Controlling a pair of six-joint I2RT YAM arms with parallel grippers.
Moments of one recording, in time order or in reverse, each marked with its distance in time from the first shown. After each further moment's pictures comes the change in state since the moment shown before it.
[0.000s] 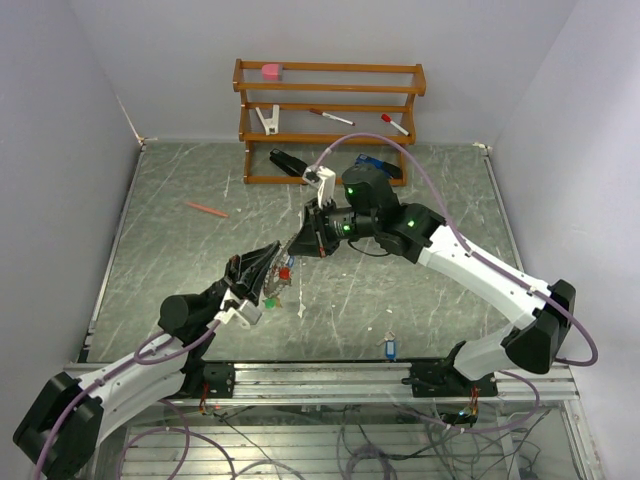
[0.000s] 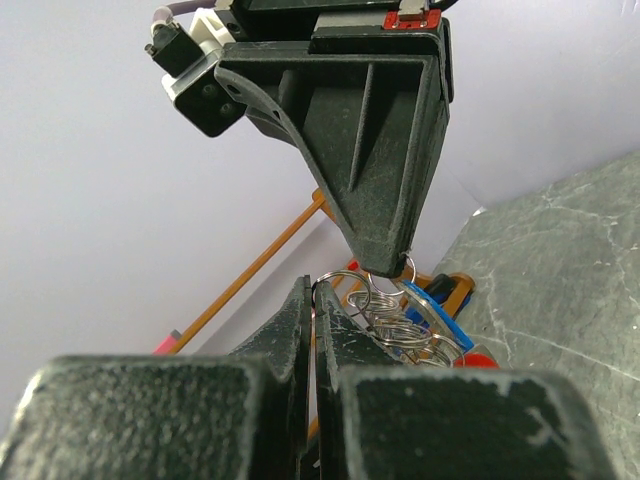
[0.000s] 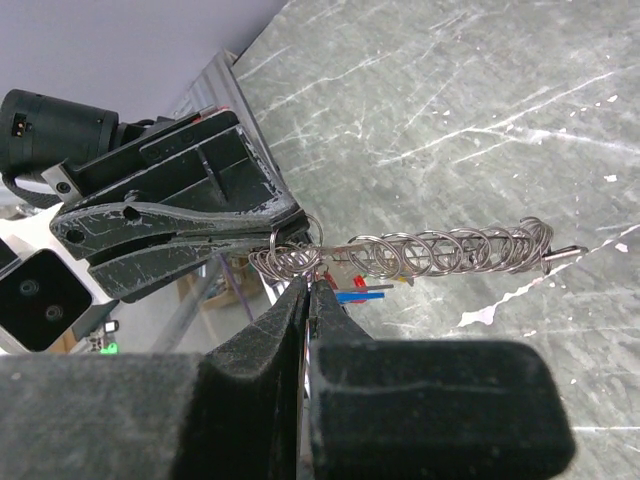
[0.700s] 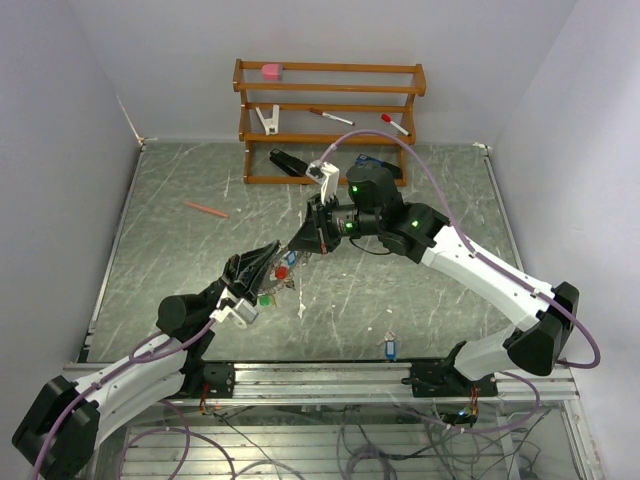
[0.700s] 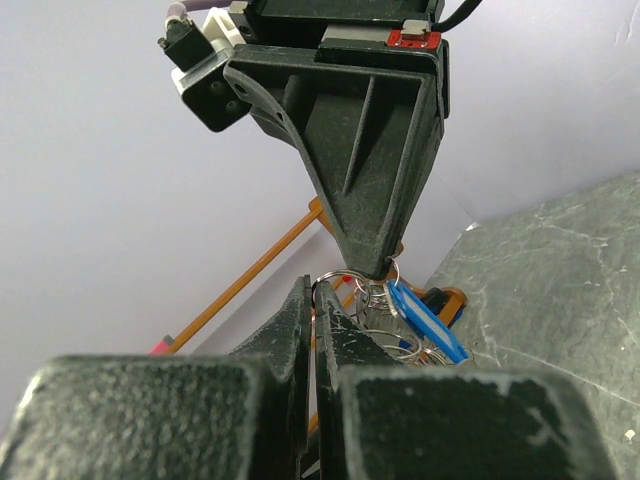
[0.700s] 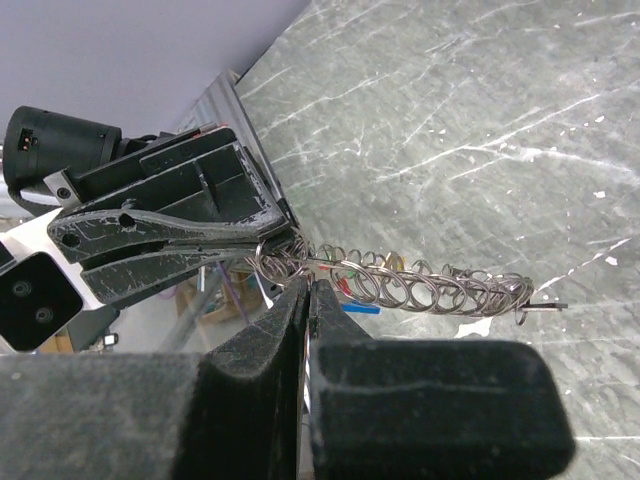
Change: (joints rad) left arm -0.006 -0.028 0.015 -0.015 -0.006 -0.052; right arm -0.008 -0.018 0.000 0.024 0.013 0.008
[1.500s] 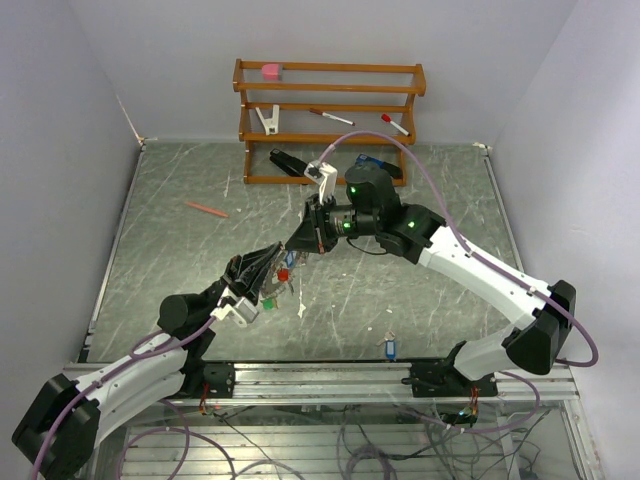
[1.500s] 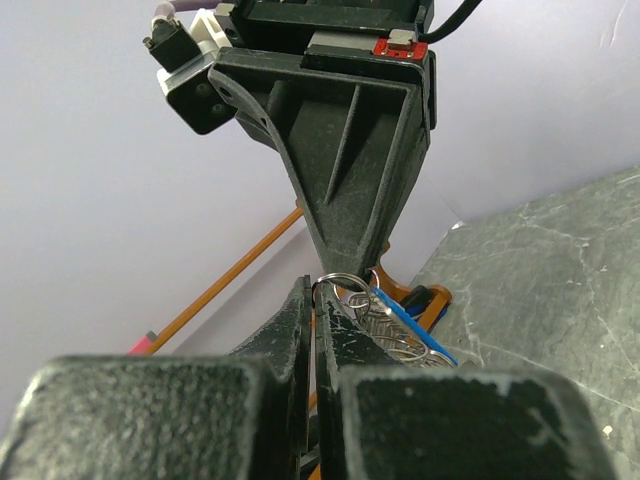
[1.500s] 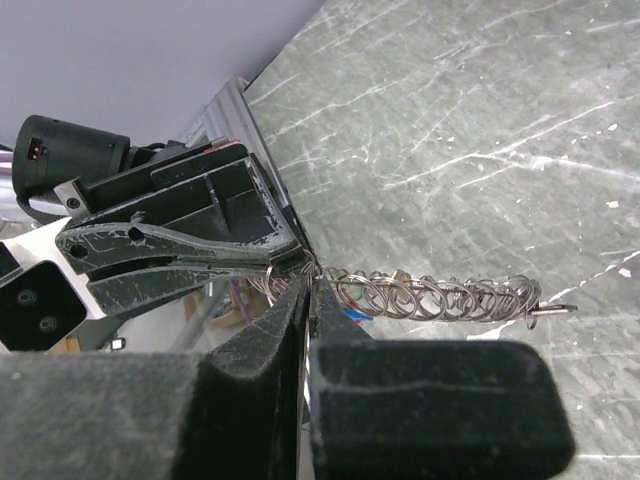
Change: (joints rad) left arm -0.007 0.009 0.000 -0.007 0.000 -0.024; right arm 0.000 0.009 -0.019 0.053 -0.015 0.022
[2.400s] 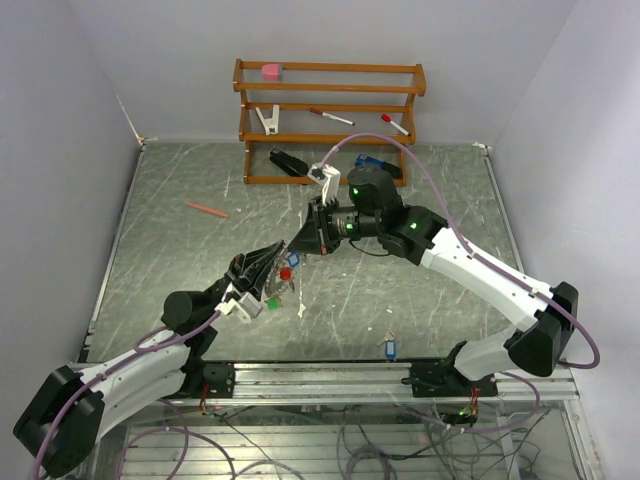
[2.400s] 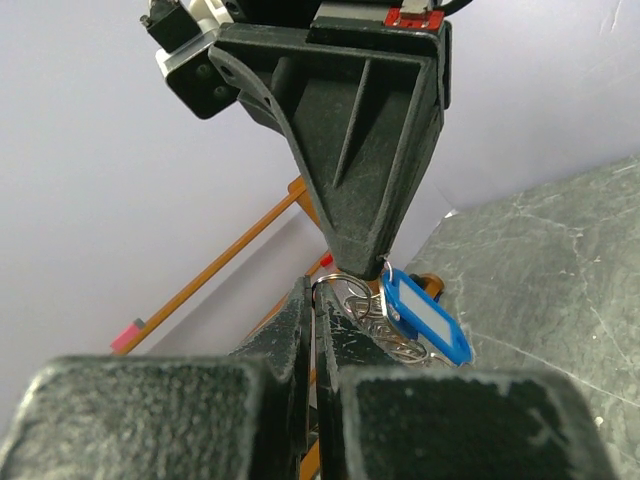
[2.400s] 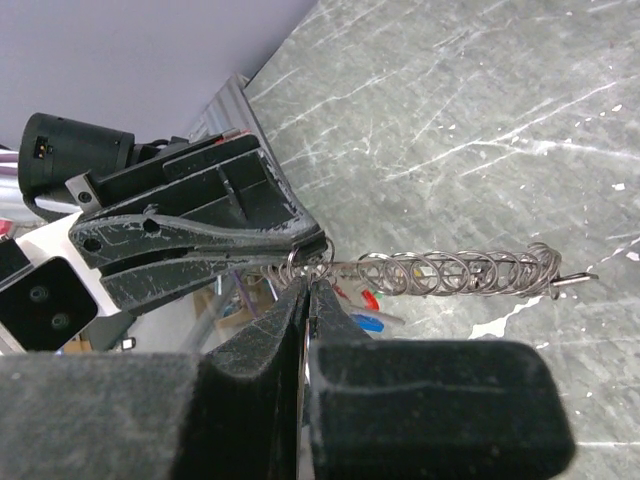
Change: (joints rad) left arm -0.006 0.051 0.008 0.009 -0.015 -0.005; right arm -0.005 -0.013 -0.023 -0.003 -0.004 0.024
